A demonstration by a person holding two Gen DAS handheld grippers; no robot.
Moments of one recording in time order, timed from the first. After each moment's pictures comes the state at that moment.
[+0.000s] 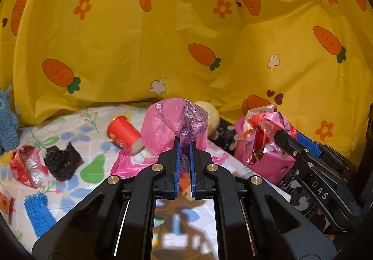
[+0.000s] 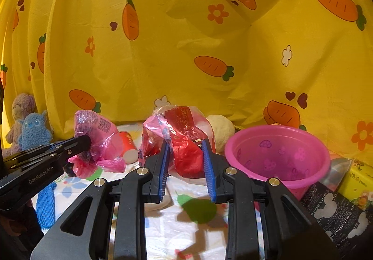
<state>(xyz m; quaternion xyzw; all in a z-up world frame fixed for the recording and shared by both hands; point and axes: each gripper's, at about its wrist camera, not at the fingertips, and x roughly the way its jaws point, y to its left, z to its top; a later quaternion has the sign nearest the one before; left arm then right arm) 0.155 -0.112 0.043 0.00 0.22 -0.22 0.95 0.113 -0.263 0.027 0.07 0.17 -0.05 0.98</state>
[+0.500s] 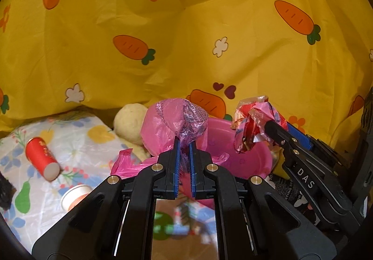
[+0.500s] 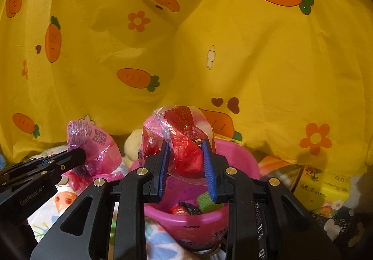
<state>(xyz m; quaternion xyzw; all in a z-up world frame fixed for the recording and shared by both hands) 0.187 -0.264 0.036 0.03 0.23 -0.35 0.91 0.116 -0.392 0.028 0.09 0.15 -0.20 0.96</state>
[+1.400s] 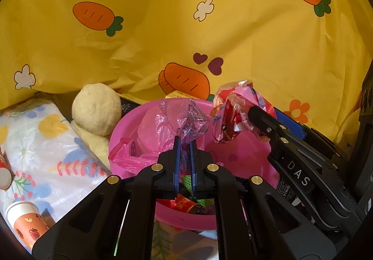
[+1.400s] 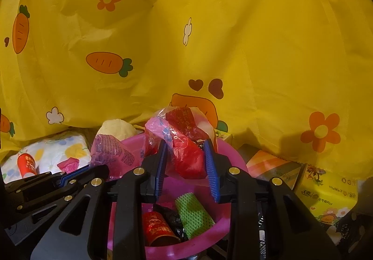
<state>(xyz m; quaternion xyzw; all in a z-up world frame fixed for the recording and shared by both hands) 0.236 -0.341 -0.015 0.03 0.29 -0.40 0.87 0.159 -0.445 -0.008 0.10 0.20 -0.24 0.95</state>
